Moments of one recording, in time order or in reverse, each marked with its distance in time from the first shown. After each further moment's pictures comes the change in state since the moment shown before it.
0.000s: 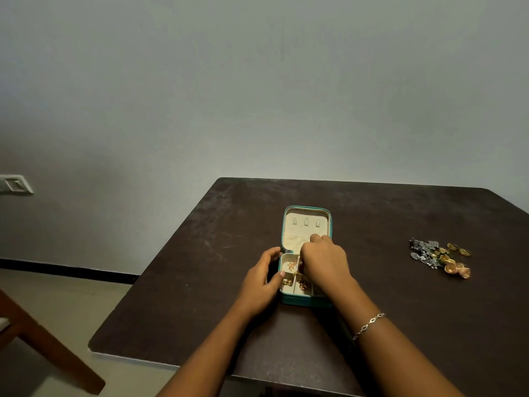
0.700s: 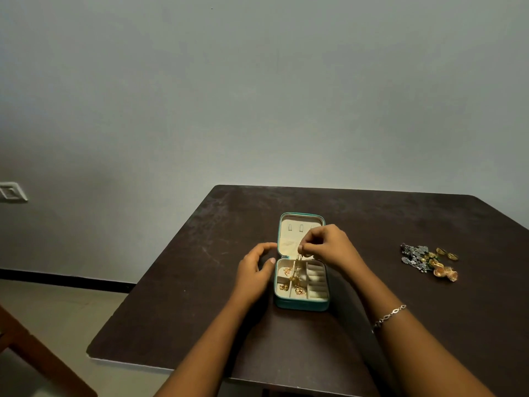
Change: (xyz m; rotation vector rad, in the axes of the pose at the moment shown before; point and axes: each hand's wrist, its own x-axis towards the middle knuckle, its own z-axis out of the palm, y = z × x) left_hand 0.011 0.021 -0.007 -0.147 0.171 -0.035; right_hand 0.007 0.031 -0.024 0.883 0.019 0.080
